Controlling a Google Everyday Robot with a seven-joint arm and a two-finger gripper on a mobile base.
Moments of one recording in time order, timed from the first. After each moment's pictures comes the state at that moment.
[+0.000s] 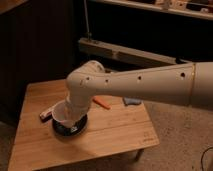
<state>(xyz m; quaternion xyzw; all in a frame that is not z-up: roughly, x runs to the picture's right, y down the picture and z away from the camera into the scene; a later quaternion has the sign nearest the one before) -0.128 0.125 0.636 -0.19 -0.29 -0.44 0.83</state>
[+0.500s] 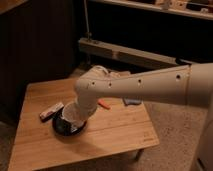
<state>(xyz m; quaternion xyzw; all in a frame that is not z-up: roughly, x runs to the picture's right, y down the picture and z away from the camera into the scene) -0.127 0.119 0.678 -0.21 -0.28 -0.43 0.84</state>
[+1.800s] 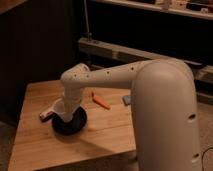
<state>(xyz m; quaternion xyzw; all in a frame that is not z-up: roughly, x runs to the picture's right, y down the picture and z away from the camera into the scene) -0.198 0.106 0.759 -0.23 -0.31 -0.43 0.82</state>
